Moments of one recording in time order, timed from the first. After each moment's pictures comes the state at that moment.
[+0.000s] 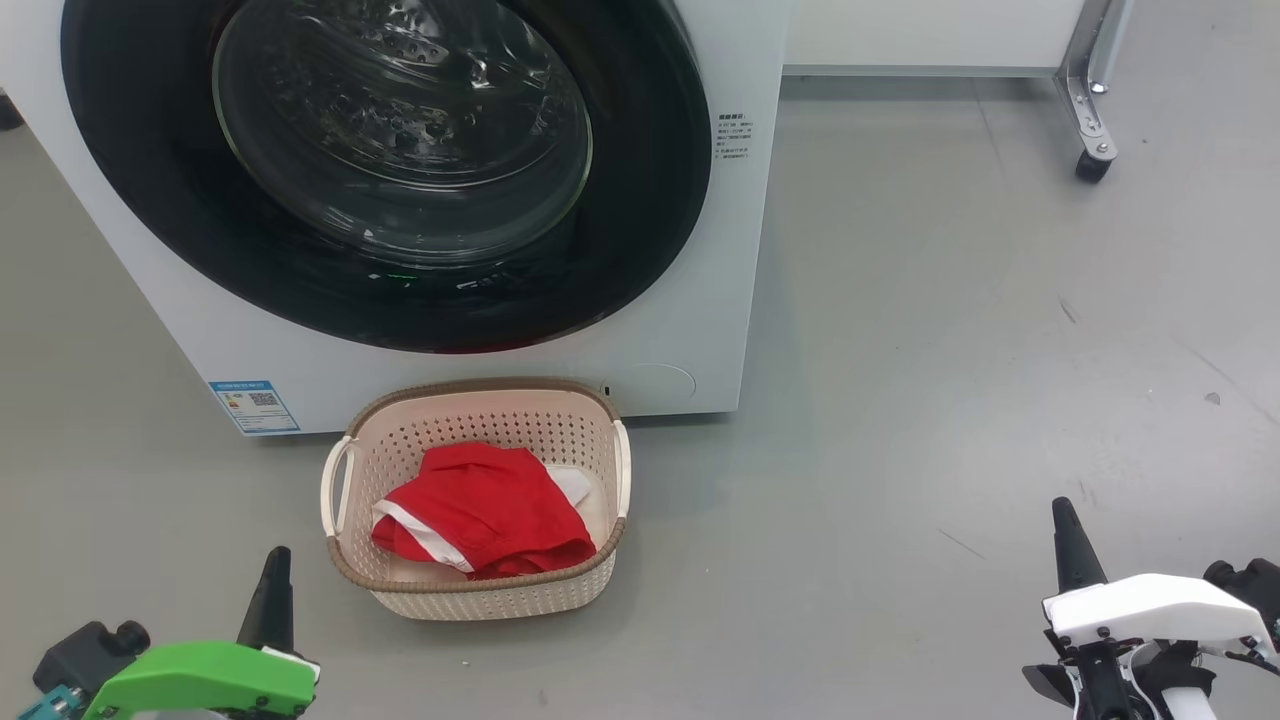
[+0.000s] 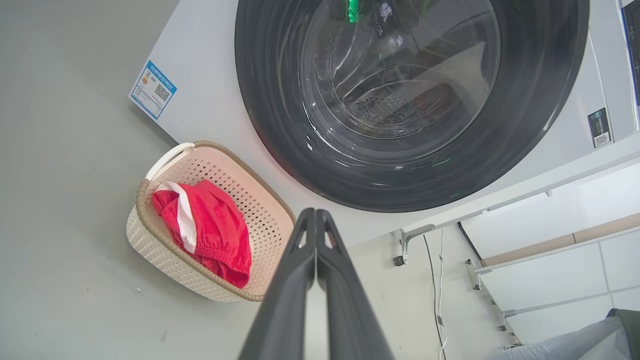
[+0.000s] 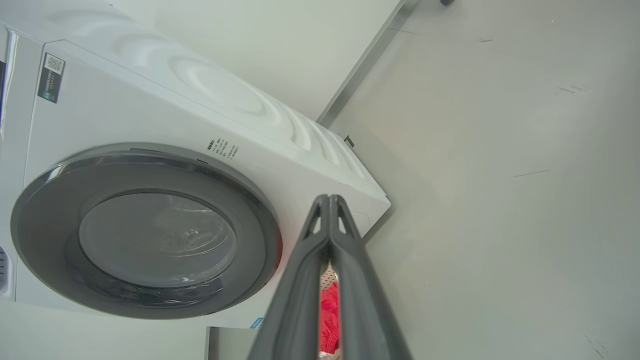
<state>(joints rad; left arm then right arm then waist) 0.01 0.07 -0.07 0.22 -1.16 -0.03 -0.02 0.02 -0.07 0.06 0.21 1.17 0.04 -0.08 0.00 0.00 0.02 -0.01</state>
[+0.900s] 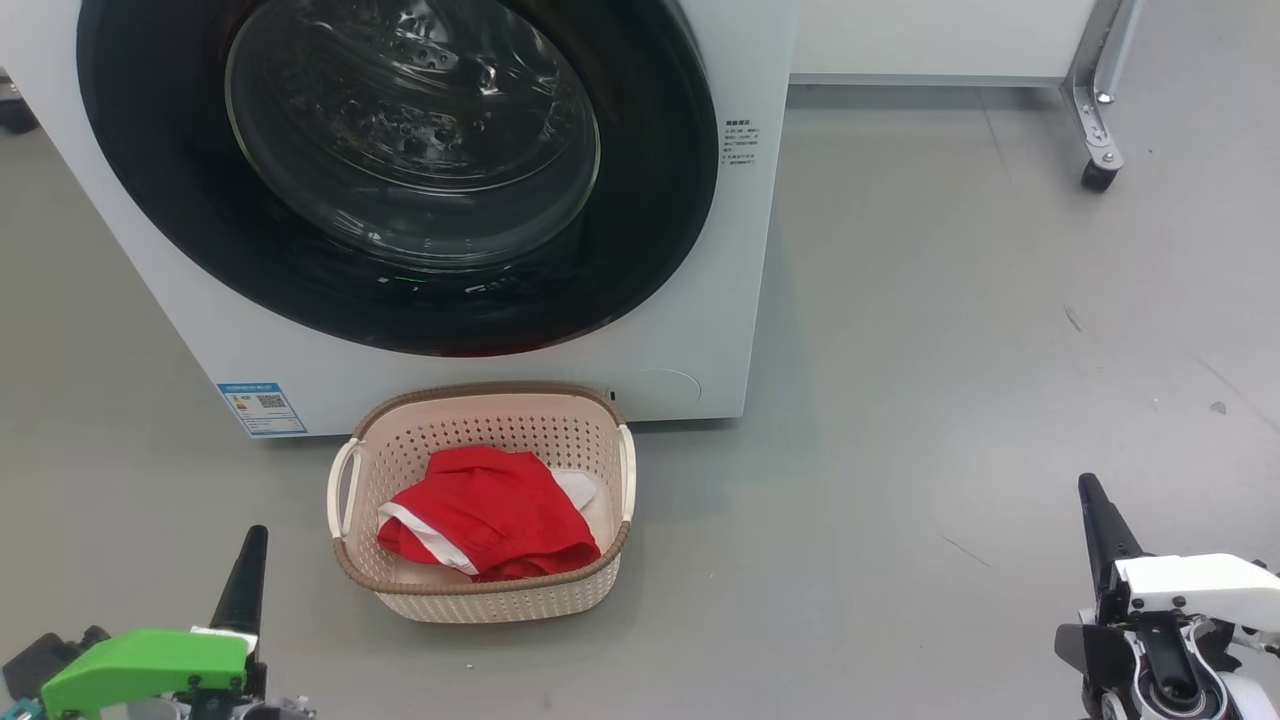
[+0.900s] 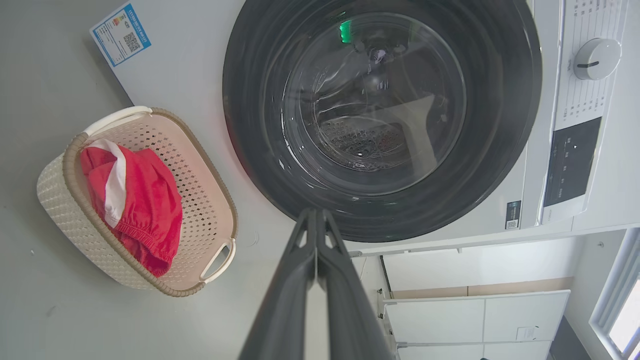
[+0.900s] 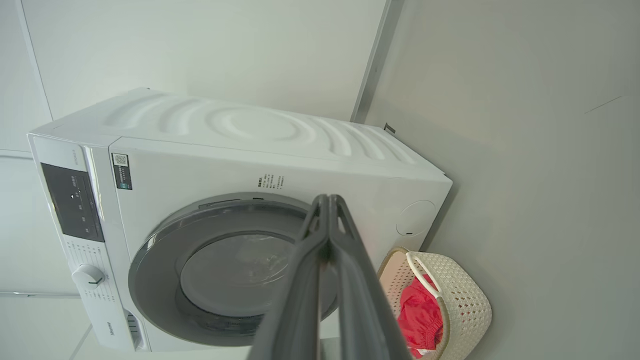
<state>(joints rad) -0.03 0.07 0.00 0.26 -1.51 -0.10 0.05 -0.02 -0.09 -0.01 0.24 1.55 0.09 0.00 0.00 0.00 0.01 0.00</state>
